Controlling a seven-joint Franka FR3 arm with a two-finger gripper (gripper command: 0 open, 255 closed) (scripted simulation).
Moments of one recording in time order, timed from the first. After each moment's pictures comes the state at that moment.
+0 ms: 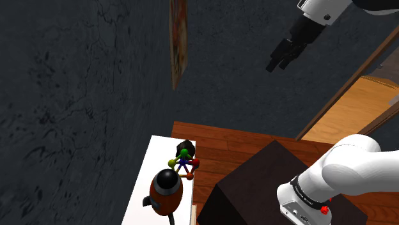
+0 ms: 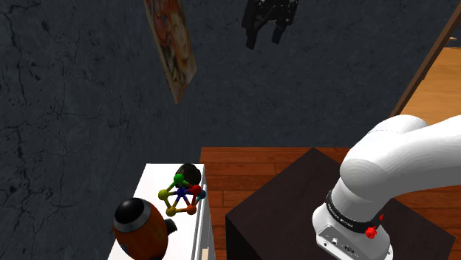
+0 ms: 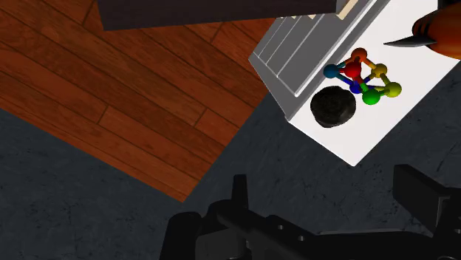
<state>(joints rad) 0.00 -0.79 0.06 -2.27 0.12 1.65 0.03</state>
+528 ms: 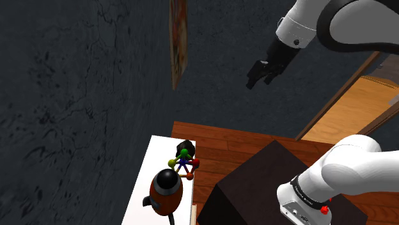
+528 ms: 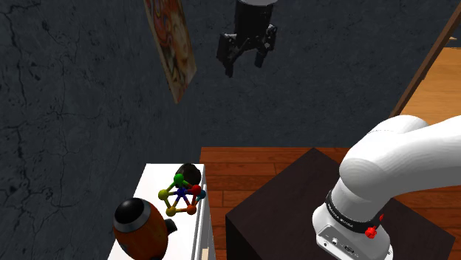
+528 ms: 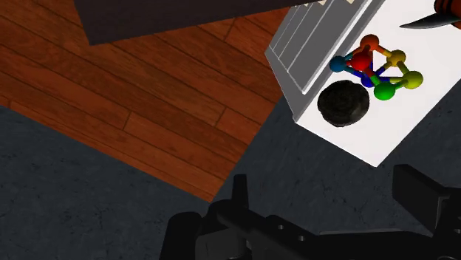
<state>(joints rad) -0.02 -0.79 0.26 -2.39 0.13 1.79 0.25</state>
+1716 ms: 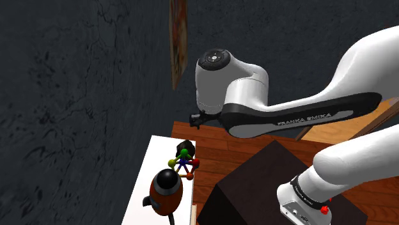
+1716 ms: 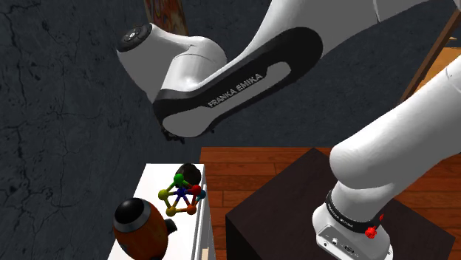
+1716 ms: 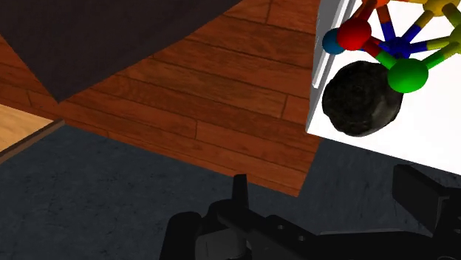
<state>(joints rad) -0.35 -0.28 1.02 -2.34 -0.15 2.10 1.11</state>
